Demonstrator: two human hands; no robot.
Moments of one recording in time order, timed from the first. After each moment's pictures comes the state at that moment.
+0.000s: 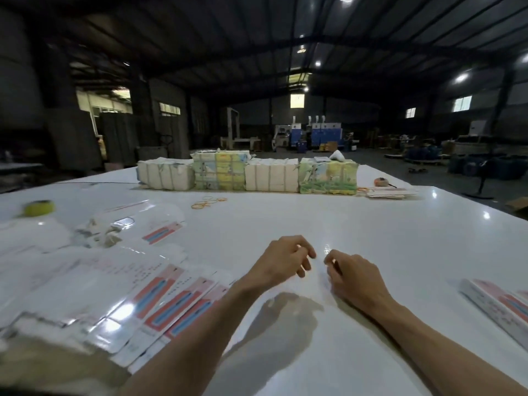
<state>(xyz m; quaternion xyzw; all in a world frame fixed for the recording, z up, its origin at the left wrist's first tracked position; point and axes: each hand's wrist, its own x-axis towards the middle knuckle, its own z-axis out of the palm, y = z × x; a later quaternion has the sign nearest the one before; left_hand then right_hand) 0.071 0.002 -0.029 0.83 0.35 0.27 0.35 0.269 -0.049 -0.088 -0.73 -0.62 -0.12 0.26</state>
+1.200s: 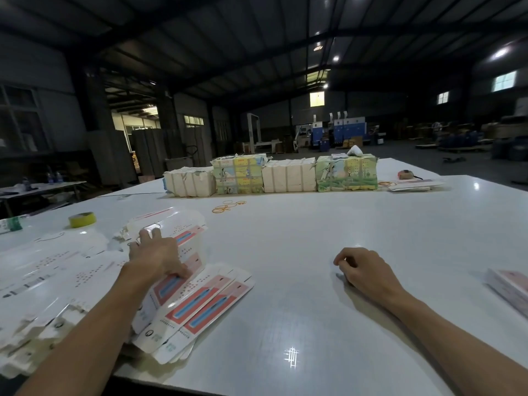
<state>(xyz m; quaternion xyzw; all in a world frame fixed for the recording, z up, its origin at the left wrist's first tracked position) -0.127 0.040 0.005 0.67 0.74 0.02 -0.07 0.273 -0.056 -0.087 -0.70 -0.61 0.05 0.36</state>
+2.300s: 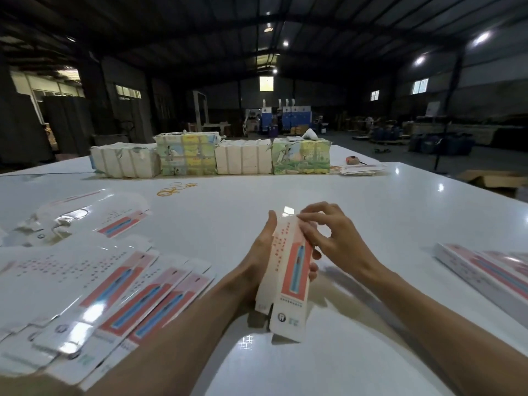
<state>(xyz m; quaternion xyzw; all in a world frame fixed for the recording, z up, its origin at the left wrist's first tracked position) 0.091 0.013 -0.076 0.60 0.19 0.23 0.75 0.264 -0.060 -0.061 -0.60 -0.66 -0.02 0.46</state>
